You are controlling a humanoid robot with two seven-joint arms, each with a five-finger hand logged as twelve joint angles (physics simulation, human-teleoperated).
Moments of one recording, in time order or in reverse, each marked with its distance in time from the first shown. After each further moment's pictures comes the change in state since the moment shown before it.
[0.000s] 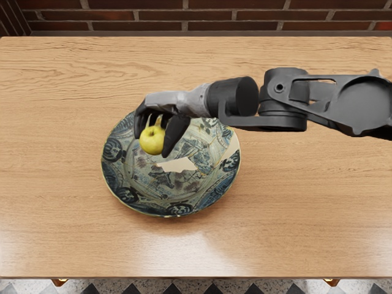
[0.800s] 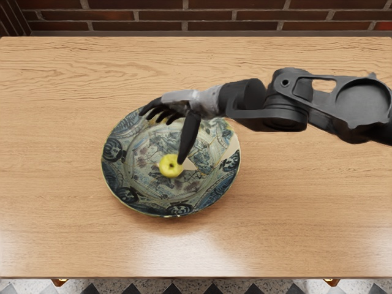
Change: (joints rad) left arm 0.000 0.000 0.000 0.000 0.000 0.000 0.000; right arm -0.086 0.002 0.056 -0.111 0.120 0.031 -0.027
